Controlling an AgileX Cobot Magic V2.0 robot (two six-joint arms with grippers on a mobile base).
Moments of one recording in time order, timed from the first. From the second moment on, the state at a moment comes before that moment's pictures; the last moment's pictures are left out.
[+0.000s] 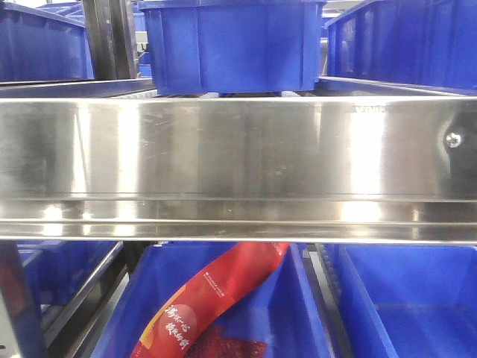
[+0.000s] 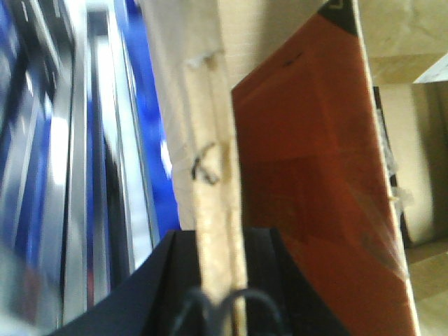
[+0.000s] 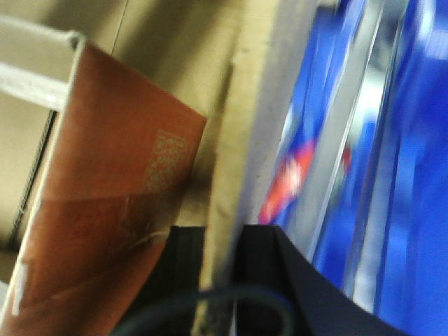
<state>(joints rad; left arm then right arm) -0.32 1.35 -1.90 0.07 1.25 -0.13 0.32 1.38 -1.89 0.20 1.21 -0.07</state>
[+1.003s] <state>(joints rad) -0.32 1.57 -1.81 0.14 1.23 -0.13 0.32 1.59 -1.77 0.20 1.18 -0.07</state>
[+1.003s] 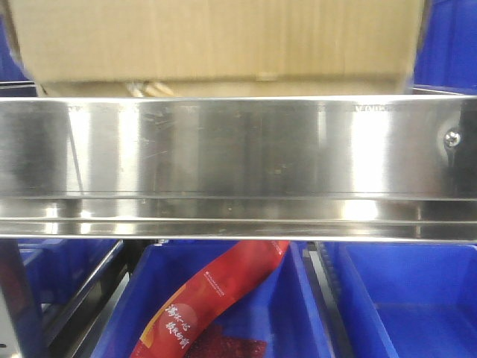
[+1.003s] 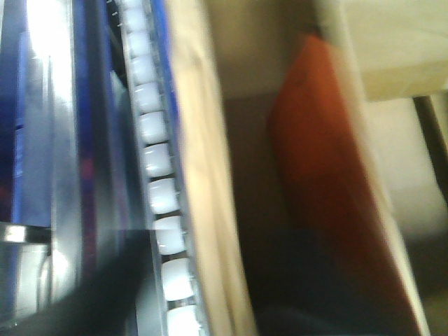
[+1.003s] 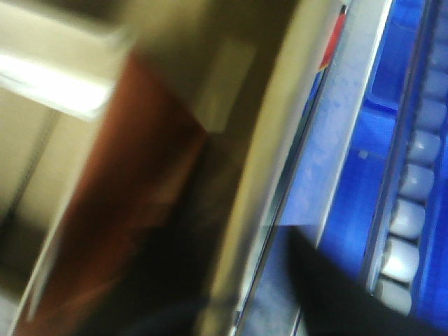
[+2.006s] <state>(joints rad) -0.32 0.90 -1.18 0.14 0.84 -0.13 0.32 1.03 -1.15 0.20 0.81 -0.11</state>
